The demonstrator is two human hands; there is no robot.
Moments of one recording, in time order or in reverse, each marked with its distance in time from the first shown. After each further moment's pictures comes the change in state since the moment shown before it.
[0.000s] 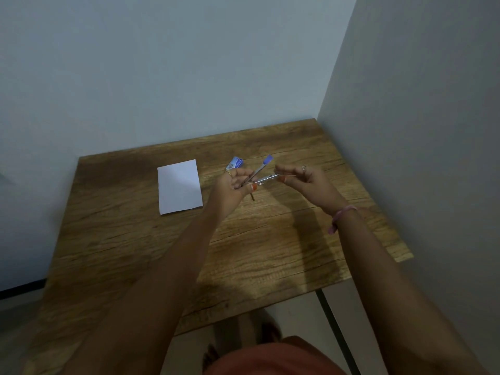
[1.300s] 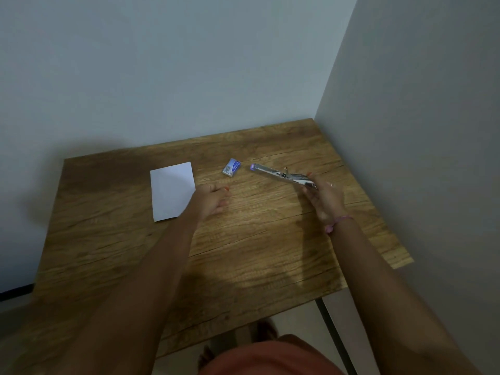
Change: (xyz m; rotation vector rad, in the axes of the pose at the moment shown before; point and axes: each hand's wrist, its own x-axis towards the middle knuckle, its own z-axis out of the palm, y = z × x) left_hand 0.029 -0.036 -0.043 -0.009 -0.018 -0.438; right_hand 0.014 0.046 -0.002 0.815 0.684 0.508
